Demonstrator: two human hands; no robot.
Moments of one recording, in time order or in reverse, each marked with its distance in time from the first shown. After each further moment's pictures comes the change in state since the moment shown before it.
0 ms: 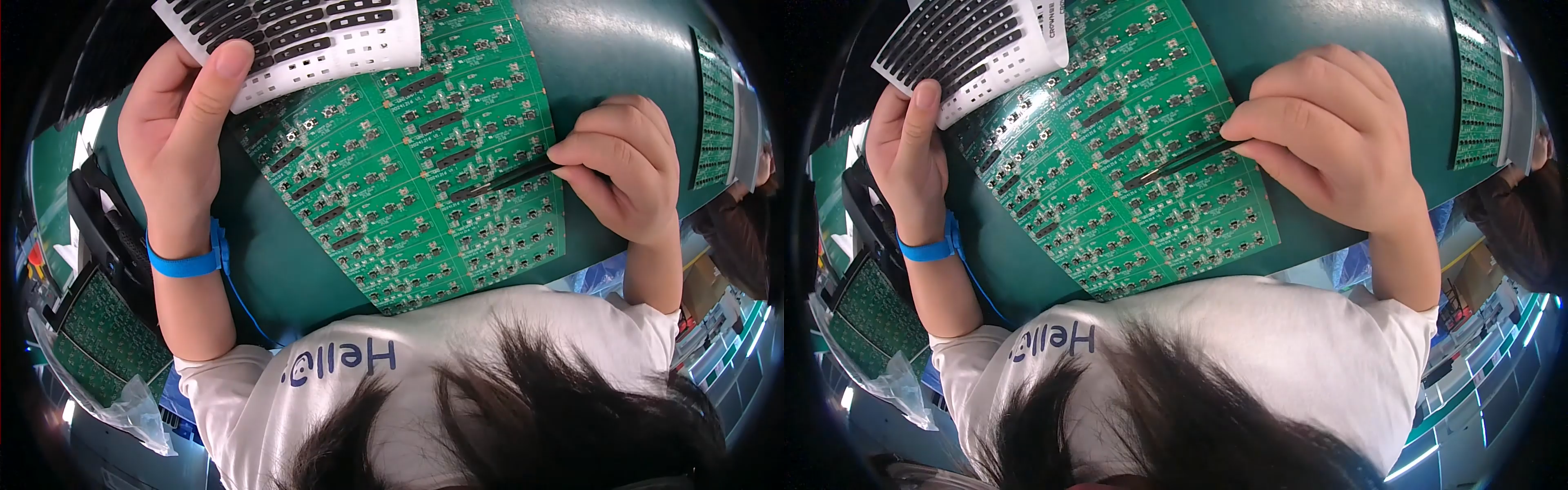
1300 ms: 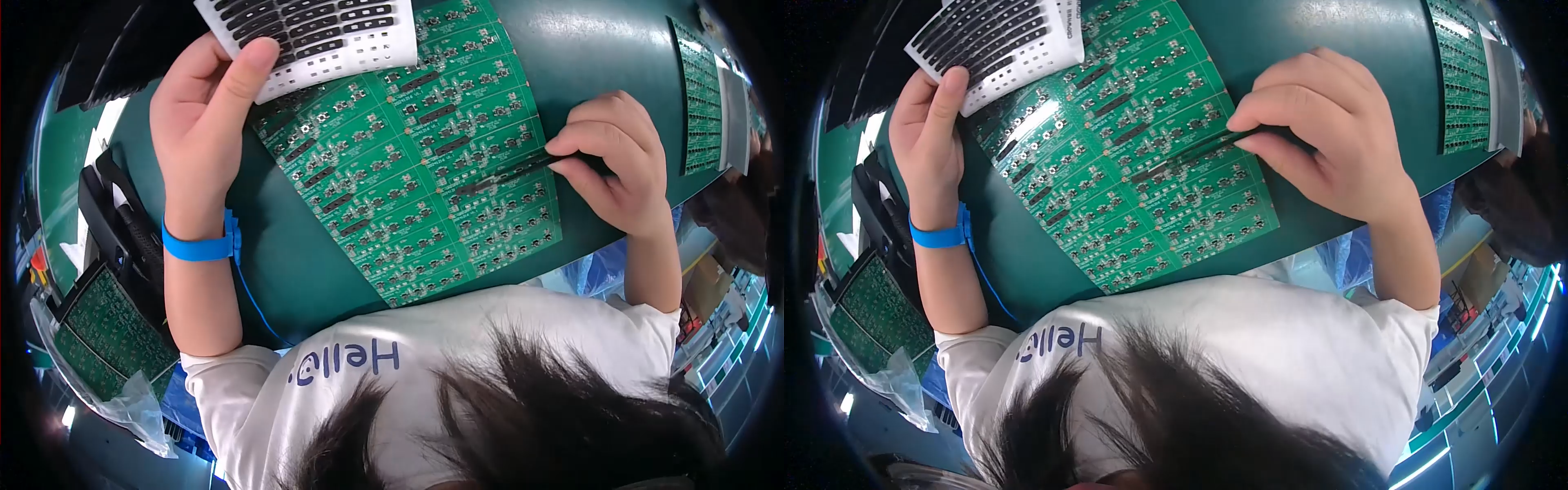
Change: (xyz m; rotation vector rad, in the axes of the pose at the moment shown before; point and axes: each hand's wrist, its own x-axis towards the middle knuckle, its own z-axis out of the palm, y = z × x) left_hand 0.005 0.000 0.014 -0.152 0.000 0.067; right_hand -0.004 -0.005 -0.003 0.106 0.038 0.059
